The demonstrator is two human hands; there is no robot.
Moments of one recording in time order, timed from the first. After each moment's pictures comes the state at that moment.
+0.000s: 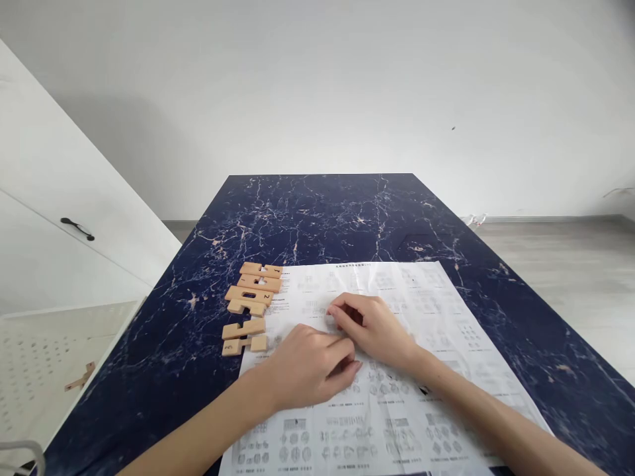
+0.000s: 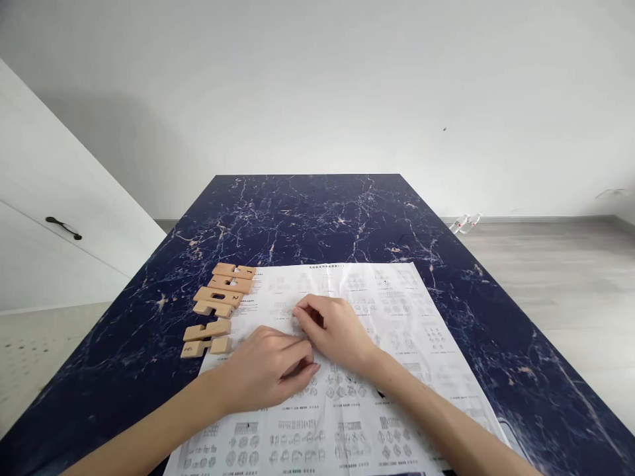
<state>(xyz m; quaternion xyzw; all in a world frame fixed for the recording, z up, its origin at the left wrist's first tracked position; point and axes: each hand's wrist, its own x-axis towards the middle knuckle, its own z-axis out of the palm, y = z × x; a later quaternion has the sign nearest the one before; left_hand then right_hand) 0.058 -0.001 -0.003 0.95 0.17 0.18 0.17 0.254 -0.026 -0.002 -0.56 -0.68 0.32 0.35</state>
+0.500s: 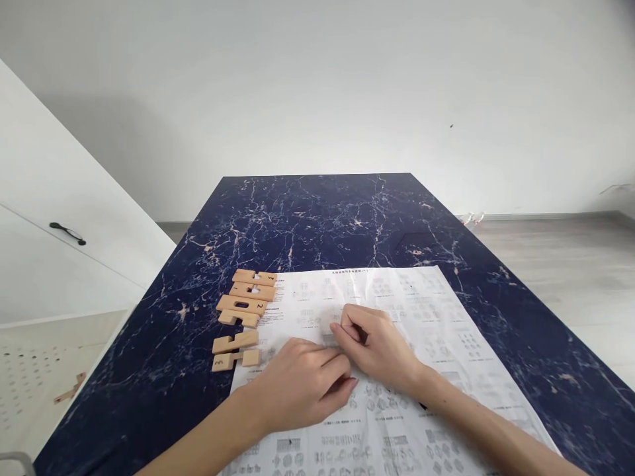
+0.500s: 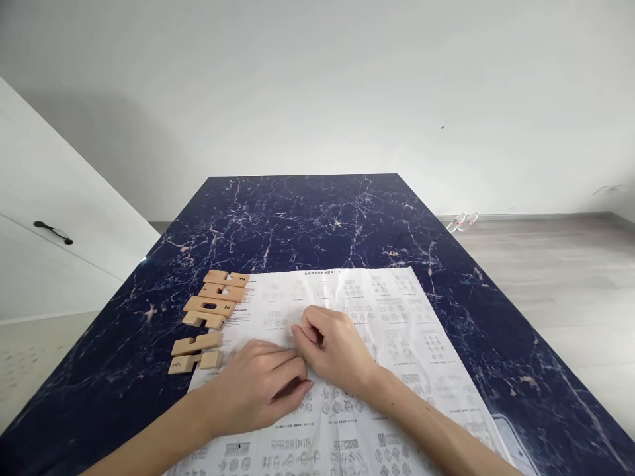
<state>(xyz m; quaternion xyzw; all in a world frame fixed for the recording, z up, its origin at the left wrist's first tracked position) 0.058 -0.001 -0.005 0.96 0.15 0.20 0.15 0.254 -0.035 -0.002 -0.56 -0.66 0.30 0.40</state>
